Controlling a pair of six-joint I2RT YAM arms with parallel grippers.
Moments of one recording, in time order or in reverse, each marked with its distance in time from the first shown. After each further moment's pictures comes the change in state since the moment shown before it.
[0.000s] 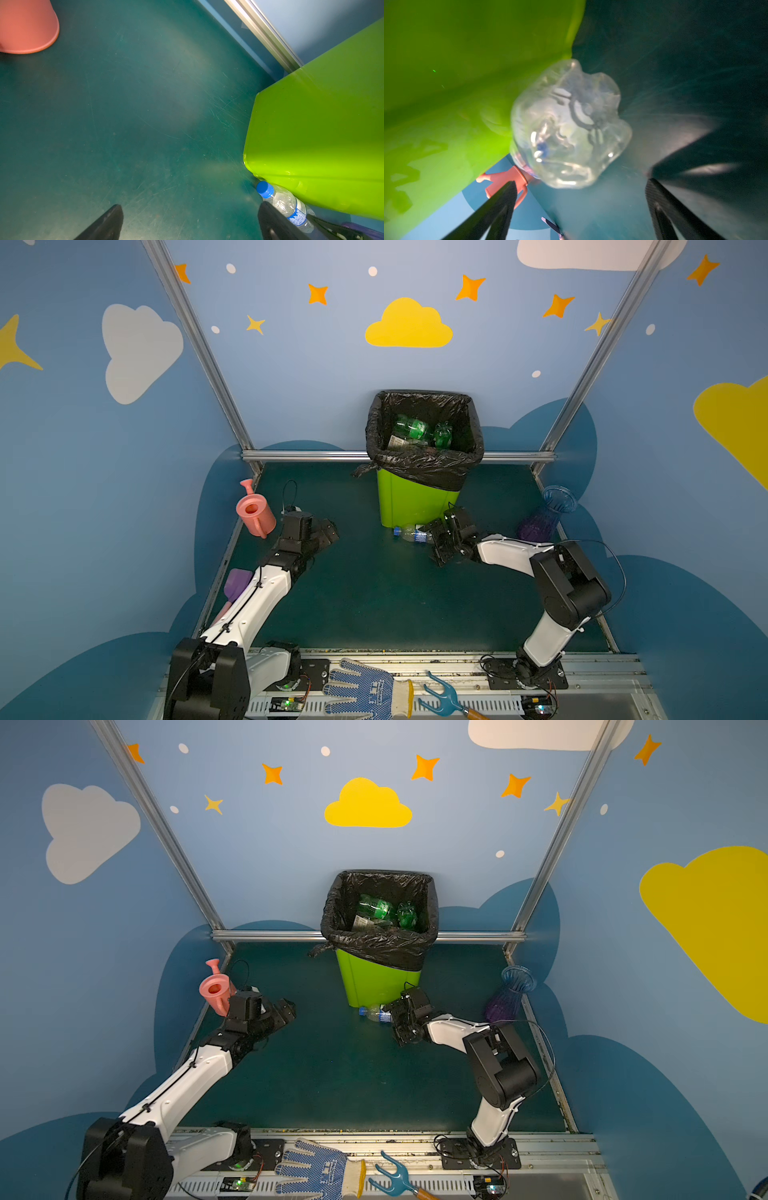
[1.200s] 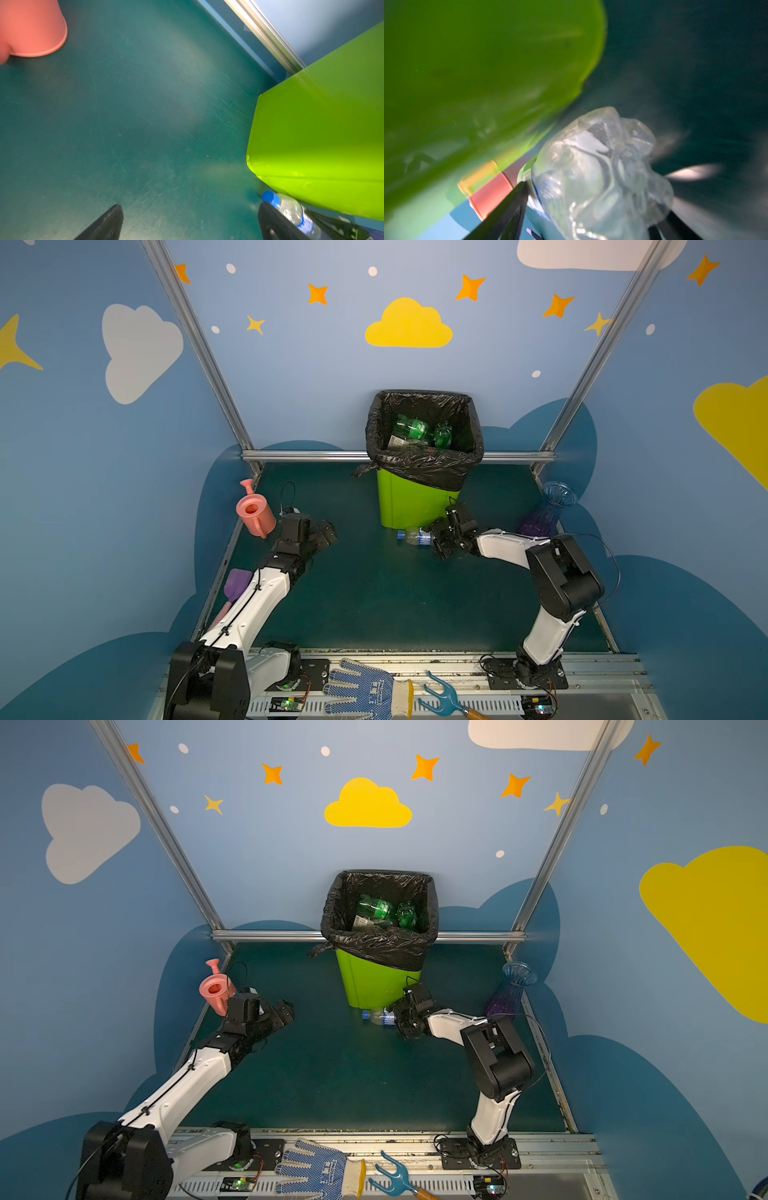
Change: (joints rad) left arm 0.013 -0.016 -0.018 0.006 -0.004 0.010; right arm -0.057 0.024 0.015 -0.067 -0.002 -0.158
